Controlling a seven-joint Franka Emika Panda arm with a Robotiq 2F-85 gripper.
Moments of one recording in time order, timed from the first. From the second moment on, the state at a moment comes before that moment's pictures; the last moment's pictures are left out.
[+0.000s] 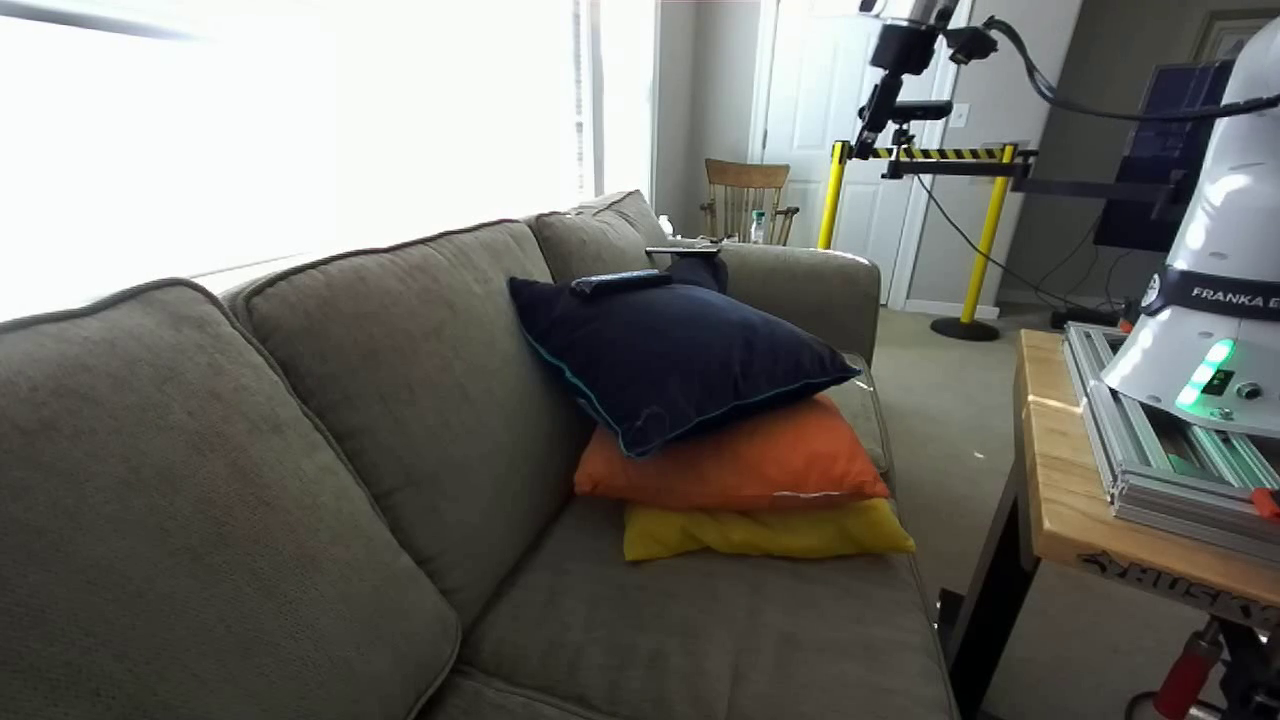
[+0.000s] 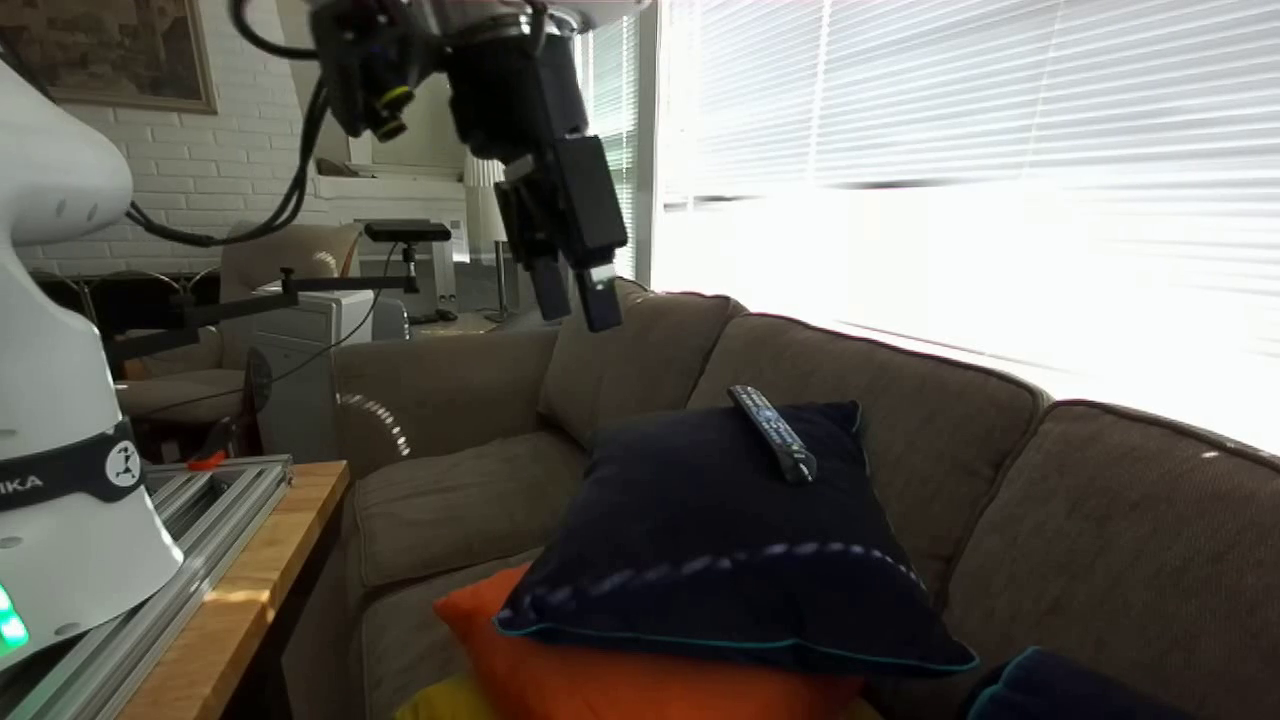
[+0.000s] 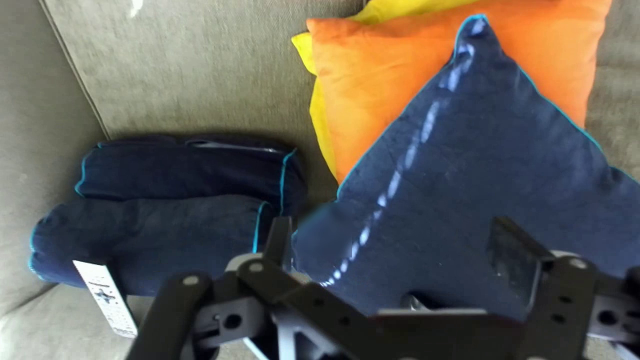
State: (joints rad) arm -0.06 -0.49 -0.26 -2.71 -0.18 2.48 -0.40
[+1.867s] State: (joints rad) arm -0.01 0.07 -0.03 -2.29 0.33 2.62 -0.52
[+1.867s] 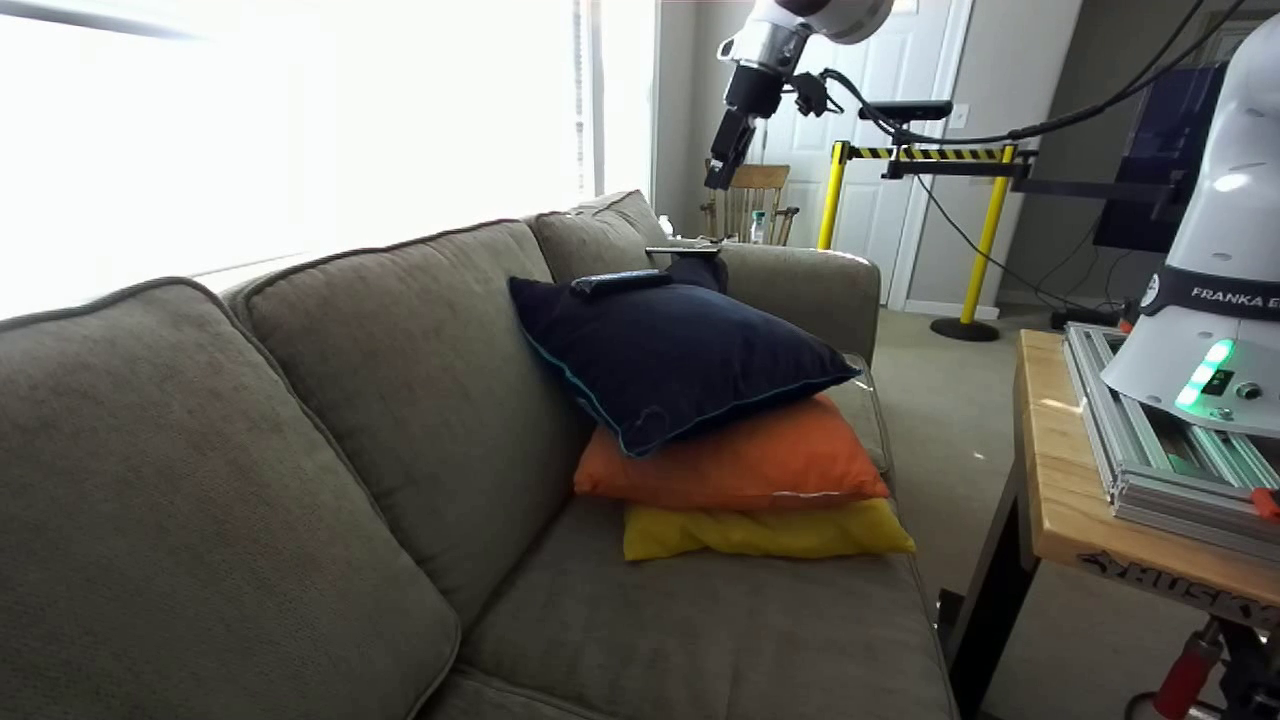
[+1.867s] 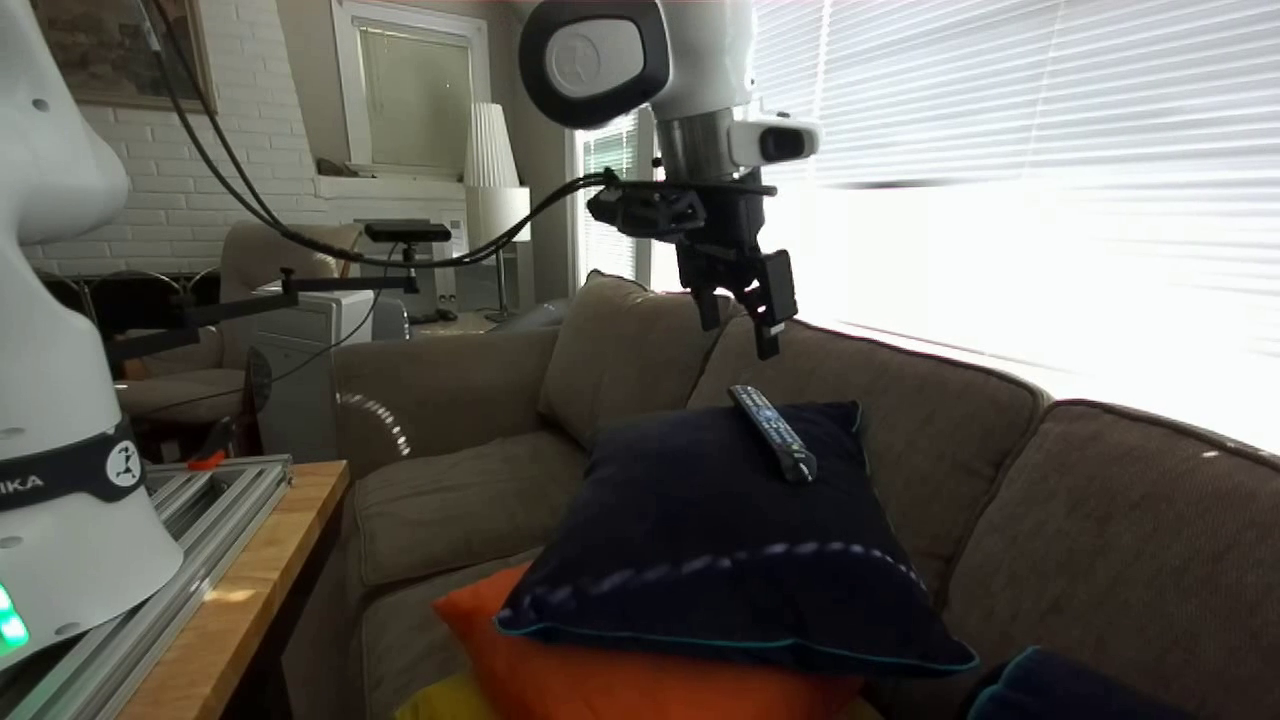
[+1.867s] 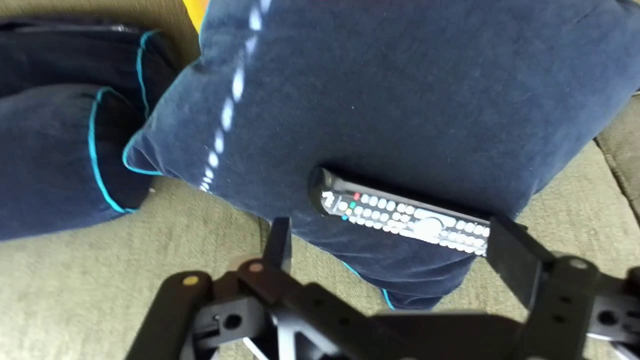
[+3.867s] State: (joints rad) arm -0.13 0.61 0.24 -1.82 0.28 2.61 -1.40
